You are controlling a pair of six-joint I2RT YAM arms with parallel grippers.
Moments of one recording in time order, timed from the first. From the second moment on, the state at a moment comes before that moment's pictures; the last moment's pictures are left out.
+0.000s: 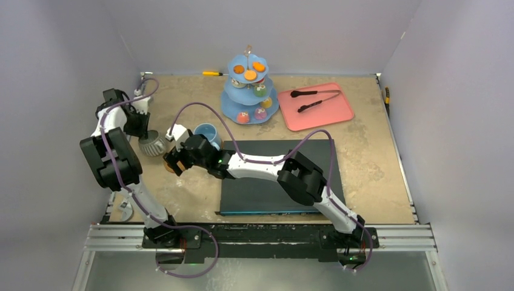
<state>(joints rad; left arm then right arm) 0.45 1.90 1.45 -0.72 0.25 0.61 1.17 2.32 1.83 0.09 0.06 0.12</state>
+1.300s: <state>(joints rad) 0.45 1.76 1.39 -0.70 0.37 0.61 1.09 2.63 2.24 -0.05 -0.15 -0.05</state>
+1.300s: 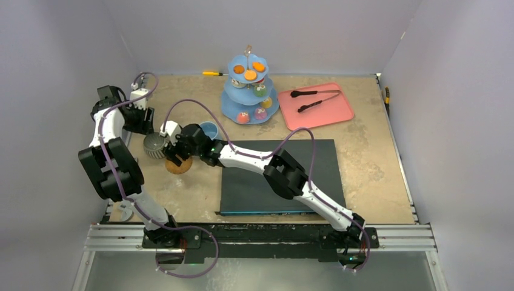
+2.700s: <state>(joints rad) 0.58 1.75 1.57 -0.75 0.34 0.45 1.09 2.63 2.21 0.06 -0.10 -0.02</state>
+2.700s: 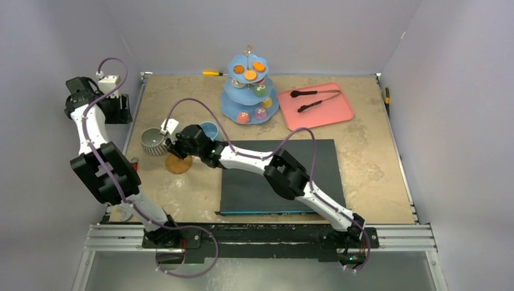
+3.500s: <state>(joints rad) 0.59 1.74 1.57 -0.75 0.38 0.42 1.15 2.22 1.59 0.25 0.05 0.05</state>
